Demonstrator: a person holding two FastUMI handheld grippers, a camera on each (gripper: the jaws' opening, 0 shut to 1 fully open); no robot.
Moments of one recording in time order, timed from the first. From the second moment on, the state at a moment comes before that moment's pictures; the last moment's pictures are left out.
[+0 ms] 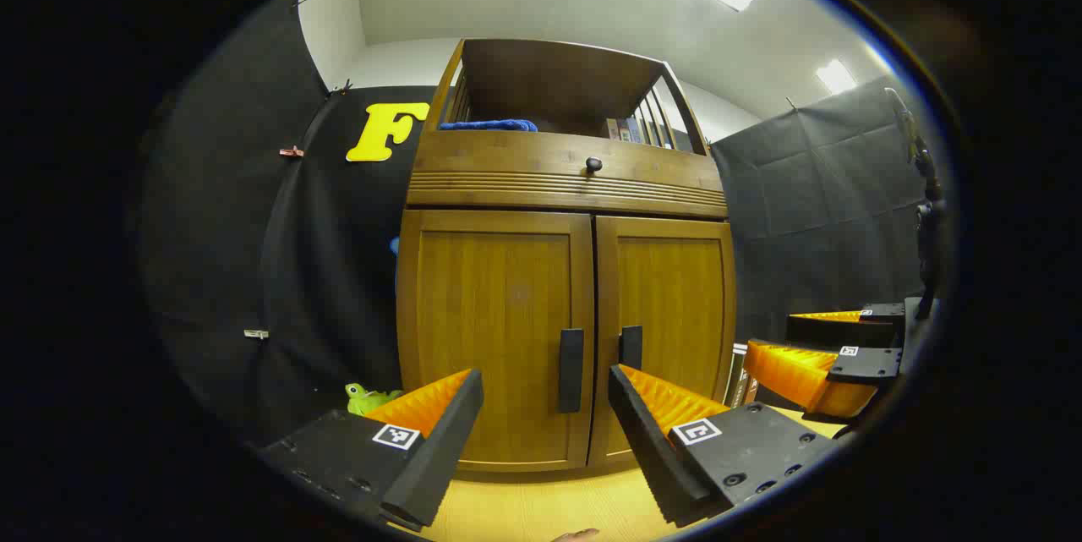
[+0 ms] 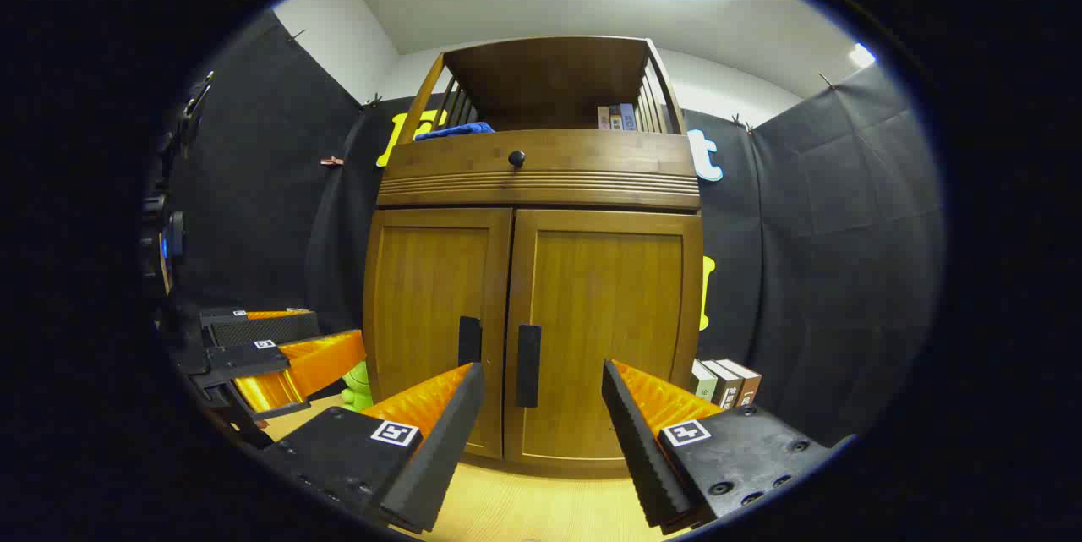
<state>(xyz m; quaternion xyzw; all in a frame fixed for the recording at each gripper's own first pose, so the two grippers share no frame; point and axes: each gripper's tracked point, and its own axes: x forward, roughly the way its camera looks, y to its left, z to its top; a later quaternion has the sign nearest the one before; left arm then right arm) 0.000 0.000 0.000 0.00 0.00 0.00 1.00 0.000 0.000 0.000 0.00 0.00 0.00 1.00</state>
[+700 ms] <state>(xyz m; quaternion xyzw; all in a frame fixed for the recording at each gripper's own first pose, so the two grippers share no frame) 0.002 -0.003 -0.003 -0.01 0.00 -0.01 1.00 0.008 0.003 -0.002 0.01 0.00 0.00 1.00</state>
